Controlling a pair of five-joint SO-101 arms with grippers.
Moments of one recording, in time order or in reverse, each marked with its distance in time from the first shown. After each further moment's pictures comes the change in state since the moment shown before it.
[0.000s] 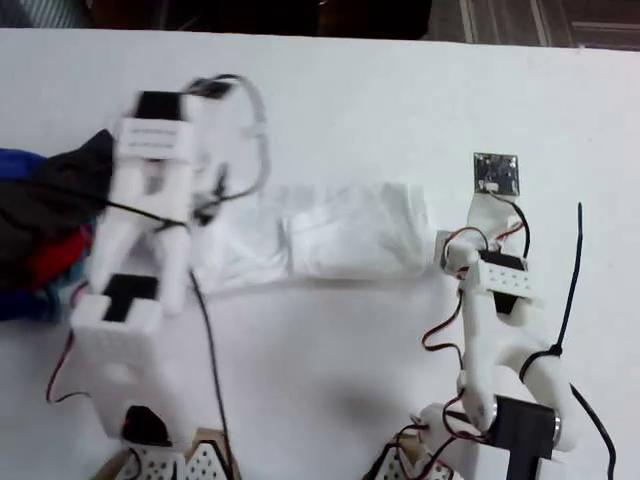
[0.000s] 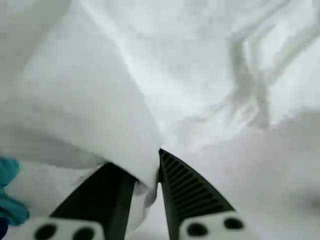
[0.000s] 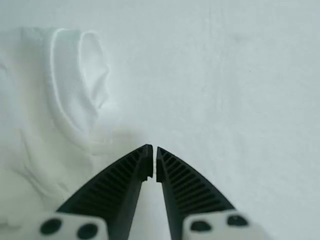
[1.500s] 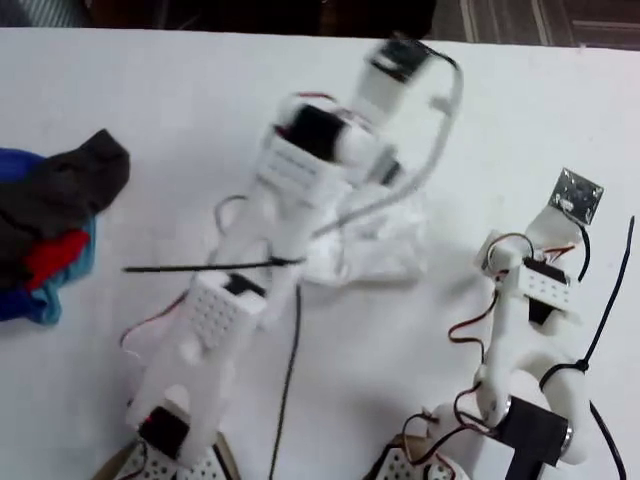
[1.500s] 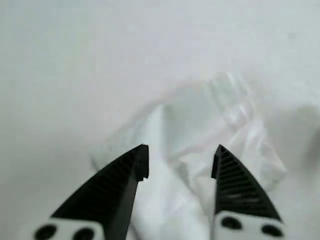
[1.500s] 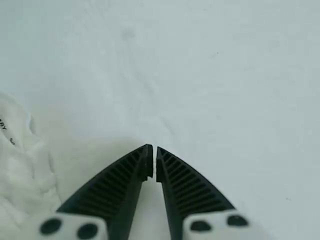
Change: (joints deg) left arm 19.3 26.9 -59.7 -0.4 2.2; right arm 10.9 0.0 -1.3 1.2 -13.7
